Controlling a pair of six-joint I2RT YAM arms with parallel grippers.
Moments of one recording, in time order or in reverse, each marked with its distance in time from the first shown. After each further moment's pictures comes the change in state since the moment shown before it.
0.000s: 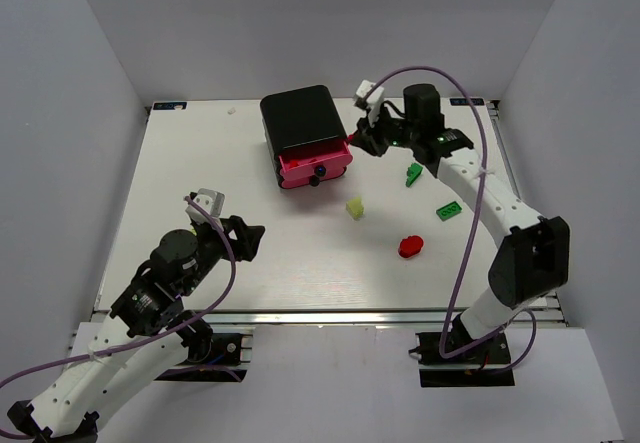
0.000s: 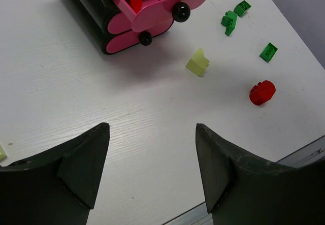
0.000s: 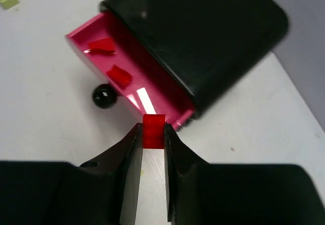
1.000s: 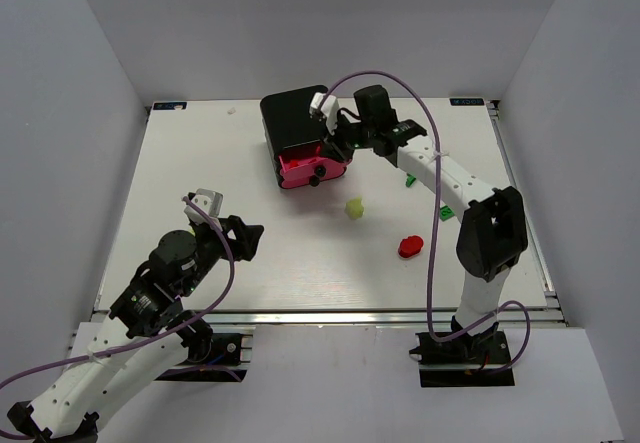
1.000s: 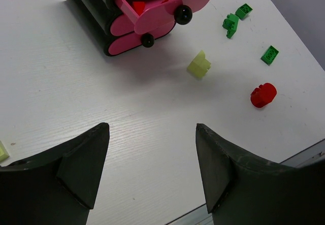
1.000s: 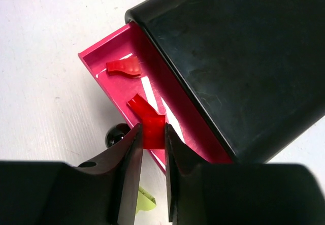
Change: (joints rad) left arm 0.000 -0.006 0.000 0.000 -0.014 -0.001; right arm 0.158 0.265 0.230 -0.132 0.016 -0.074
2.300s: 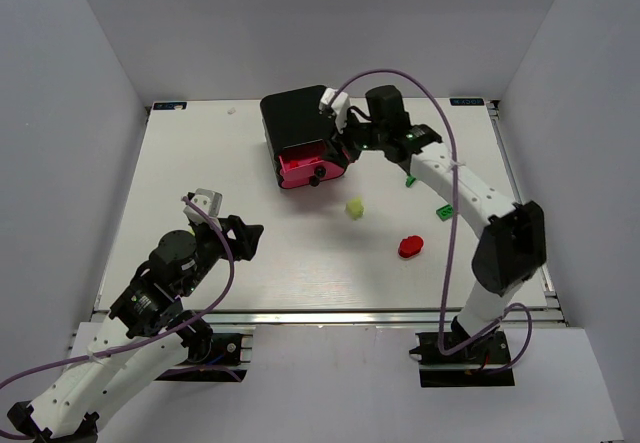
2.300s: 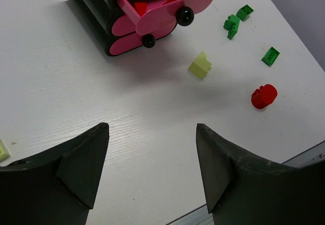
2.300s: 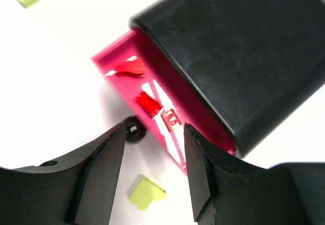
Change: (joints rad) left arm 0.000 0.000 0.000 0.000 -0.006 -0.004; right arm 0.000 -0.079 -0.056 0.027 0.040 0.087
